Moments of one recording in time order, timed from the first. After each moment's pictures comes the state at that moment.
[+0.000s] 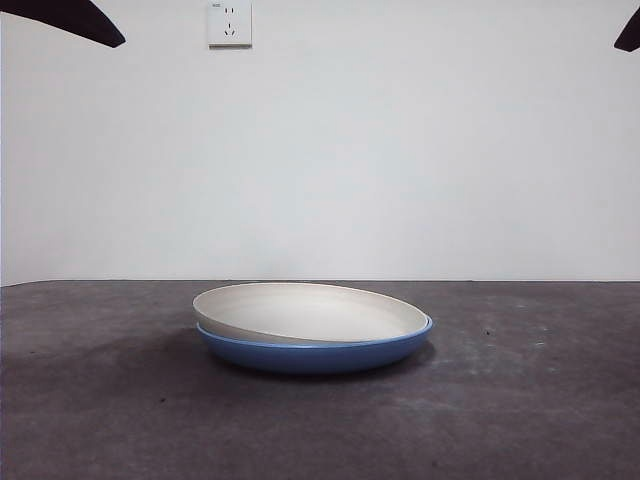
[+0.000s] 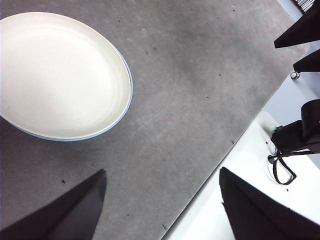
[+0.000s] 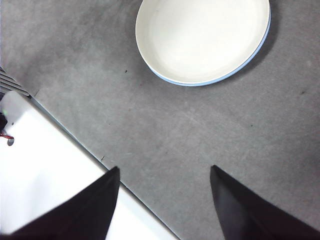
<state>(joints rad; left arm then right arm) -0.50 0.99 1.06 -0.85 0.52 -0.07 0.44 0.89 1.05 -1.06 -0.43 0.10</state>
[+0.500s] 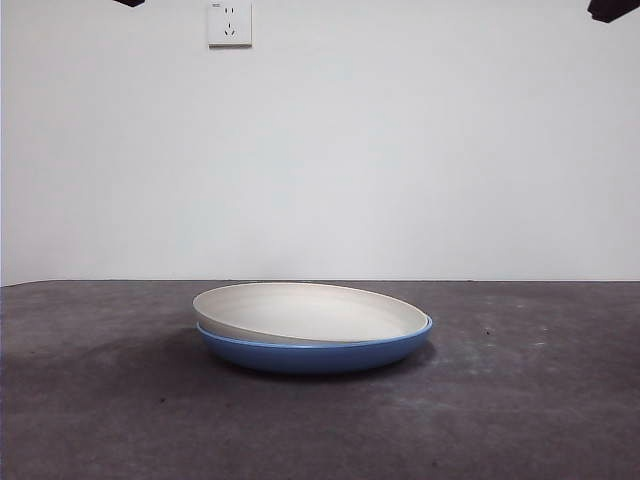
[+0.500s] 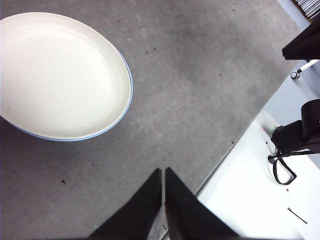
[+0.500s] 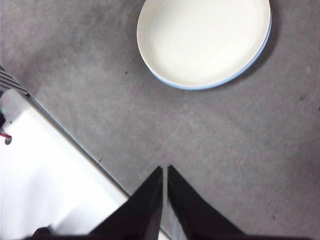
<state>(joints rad) -0.50 0.99 1.06 -0.85 0.52 -0.07 0.44 0.89 1.05 -1.04 -0.43 0.08</state>
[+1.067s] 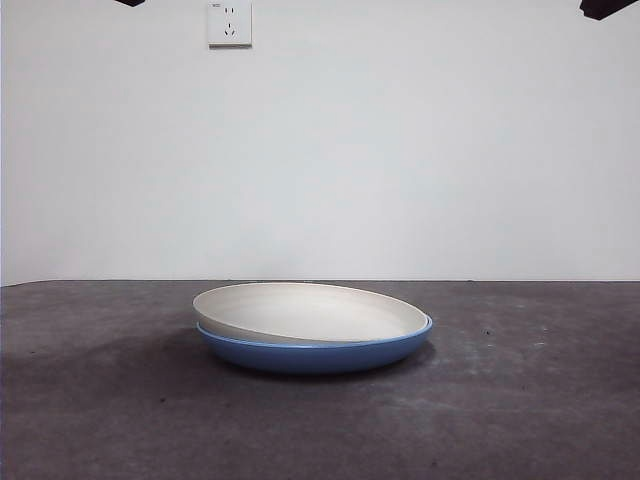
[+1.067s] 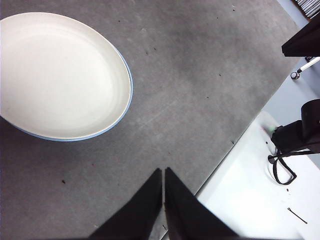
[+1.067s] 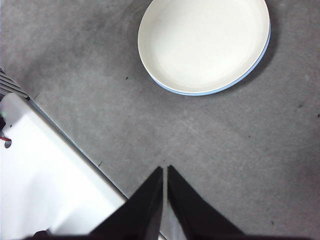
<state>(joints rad) -0.50 0.99 1.06 -0.85 0.52 -0.07 0.44 0.89 1.05 -1.03 -0.43 0.07</state>
